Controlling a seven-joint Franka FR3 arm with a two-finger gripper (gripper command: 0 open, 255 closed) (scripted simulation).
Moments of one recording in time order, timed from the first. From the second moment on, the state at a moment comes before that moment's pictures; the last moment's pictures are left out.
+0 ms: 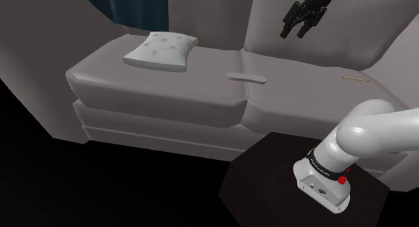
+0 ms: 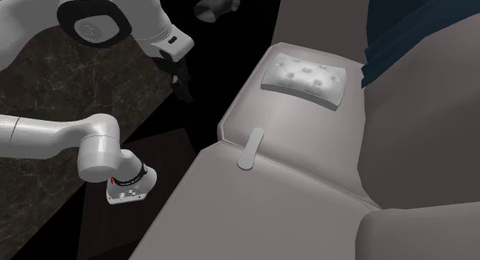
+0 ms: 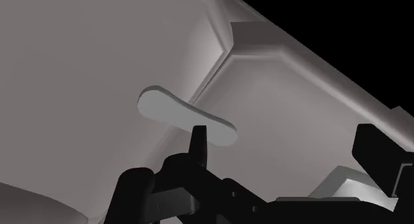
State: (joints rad) arm 0.01 -0.83 -0.03 -2.31 0.03 1.68 0.14
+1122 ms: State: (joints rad) arm 0.13 -0.43 -0.28 -2.37 -0.08 2.02 -0.49
